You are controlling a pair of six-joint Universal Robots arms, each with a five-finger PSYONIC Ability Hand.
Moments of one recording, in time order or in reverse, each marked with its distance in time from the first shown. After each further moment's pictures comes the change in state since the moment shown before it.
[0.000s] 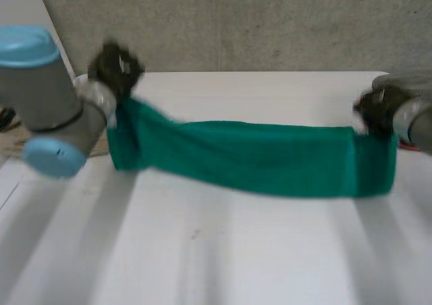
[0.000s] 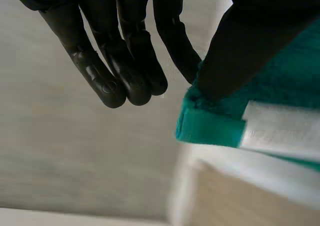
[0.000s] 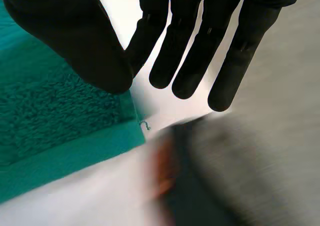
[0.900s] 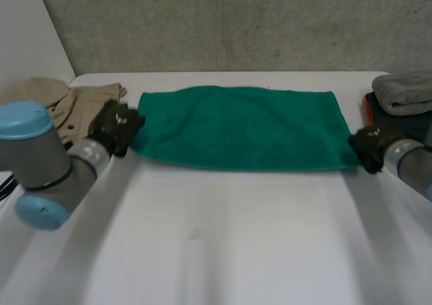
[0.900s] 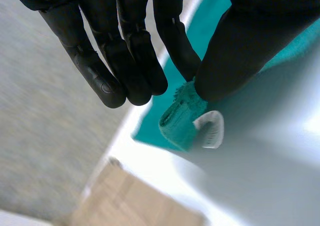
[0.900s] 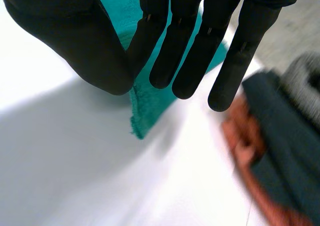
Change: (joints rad) left arm 0.124 0.047 -0.482 0.251 0.210 -0.228; right arm -0.038 0.022 0.273 -0.154 -0.004 0.124; left_hand 0.000 0.002 0.003 0.002 0.000; right_hand 0.000 0.000 0.000 0.001 0.002
